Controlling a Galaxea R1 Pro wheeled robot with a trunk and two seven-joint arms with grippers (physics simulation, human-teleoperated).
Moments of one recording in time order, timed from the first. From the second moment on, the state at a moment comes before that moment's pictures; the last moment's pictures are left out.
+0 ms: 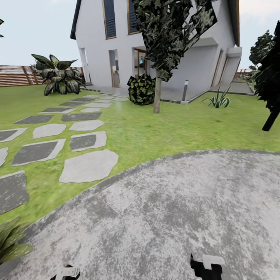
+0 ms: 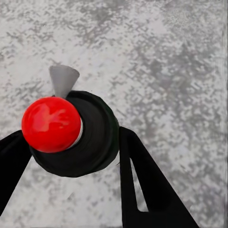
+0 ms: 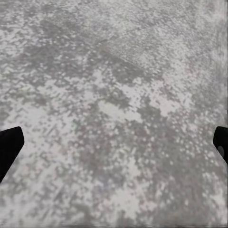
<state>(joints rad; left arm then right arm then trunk) -0.36 0.08 1.04 -0.19 -0.90 -0.47 -0.24 -0.45 -0.02 -0.21 -0.03 0.24 -0.59 -0.25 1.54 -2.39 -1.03</state>
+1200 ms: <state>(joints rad) -0.36 0.08 1.04 -0.18 -0.90 -0.47 -0.24 -0.45 -0.02 -0.21 -0.03 0.24 -0.59 -0.25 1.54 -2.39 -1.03</state>
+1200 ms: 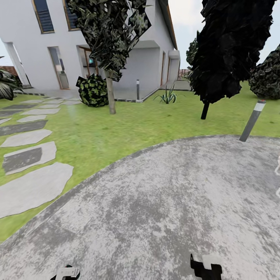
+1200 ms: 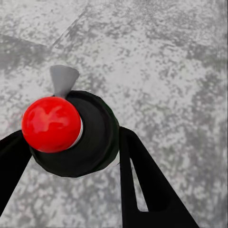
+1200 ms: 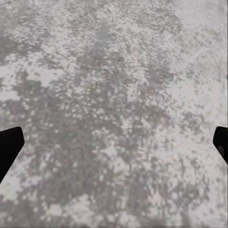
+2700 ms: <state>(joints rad) -0.36 0.08 1.04 -0.17 -0.90 -0.47 -0.23 -0.45 -0.02 -0.21 -0.03 0.24 -0.59 -0.25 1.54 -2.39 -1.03</state>
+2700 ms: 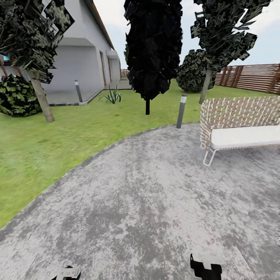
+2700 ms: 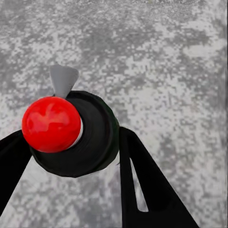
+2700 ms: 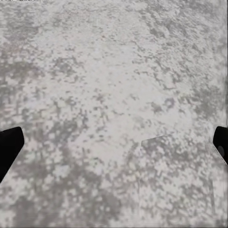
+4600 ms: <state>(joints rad) -0.36 0.08 1.04 -0.17 -0.90 -0.47 -0.23 -0.45 -0.02 -0.21 -0.03 0.23 -0.59 -0.25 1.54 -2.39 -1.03</state>
